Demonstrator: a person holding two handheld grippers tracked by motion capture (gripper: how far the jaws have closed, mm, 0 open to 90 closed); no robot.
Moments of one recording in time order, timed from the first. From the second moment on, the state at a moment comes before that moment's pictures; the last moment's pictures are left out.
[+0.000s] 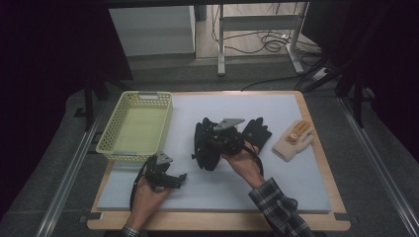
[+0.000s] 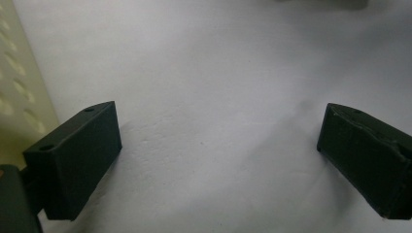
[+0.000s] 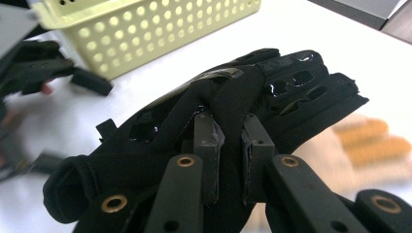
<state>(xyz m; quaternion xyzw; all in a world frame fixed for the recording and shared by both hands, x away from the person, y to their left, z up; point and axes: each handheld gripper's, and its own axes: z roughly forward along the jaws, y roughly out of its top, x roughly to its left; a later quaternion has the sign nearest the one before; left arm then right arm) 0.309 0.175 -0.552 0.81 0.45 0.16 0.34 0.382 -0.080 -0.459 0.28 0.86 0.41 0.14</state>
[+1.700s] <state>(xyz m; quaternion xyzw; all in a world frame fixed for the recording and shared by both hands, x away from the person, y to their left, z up) 0.309 0.175 -0.552 0.81 0.45 0.16 0.34 0.455 -0.068 -0.517 0.31 0.88 0.32 0.17</state>
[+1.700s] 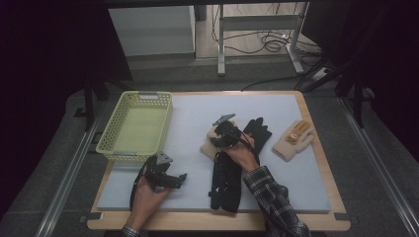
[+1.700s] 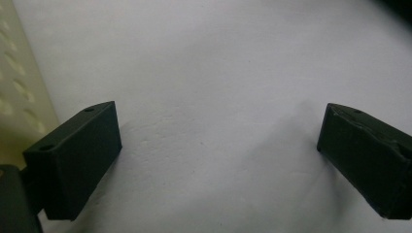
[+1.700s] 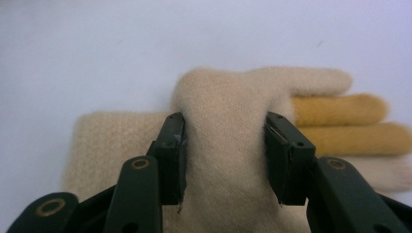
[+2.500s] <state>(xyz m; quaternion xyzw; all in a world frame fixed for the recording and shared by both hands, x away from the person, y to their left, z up) 0.309 0.175 -0.552 0.81 0.45 0.16 0.34 0.433 -0.154 -0.475 0.36 0.84 0.36 0.16</state>
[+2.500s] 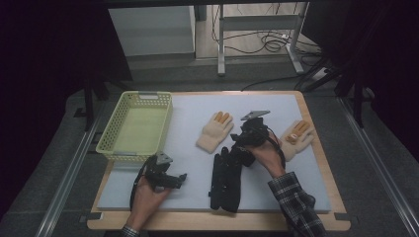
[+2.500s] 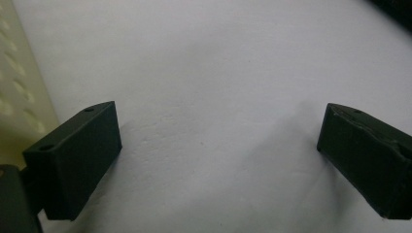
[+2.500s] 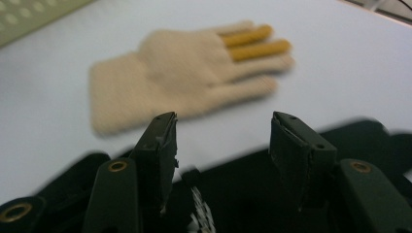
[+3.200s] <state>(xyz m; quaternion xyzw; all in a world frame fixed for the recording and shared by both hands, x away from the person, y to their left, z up) 0.309 0.175 -0.552 0.81 0.45 0.16 0.34 0.443 -0.197 -0.519 0.41 0.83 0.32 0.18</state>
